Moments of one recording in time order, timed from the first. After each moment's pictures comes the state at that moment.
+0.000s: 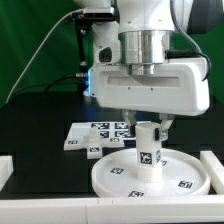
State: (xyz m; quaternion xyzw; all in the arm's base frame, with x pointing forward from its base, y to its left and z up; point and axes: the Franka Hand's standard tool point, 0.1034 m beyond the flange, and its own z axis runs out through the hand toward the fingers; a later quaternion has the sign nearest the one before) arm 0.561 0.036 0.077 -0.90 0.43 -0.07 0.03
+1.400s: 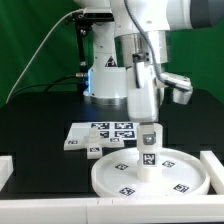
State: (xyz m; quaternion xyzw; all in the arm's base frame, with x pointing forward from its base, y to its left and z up) arm 0.558 0.045 0.076 -0.65 0.75 -0.02 0.09
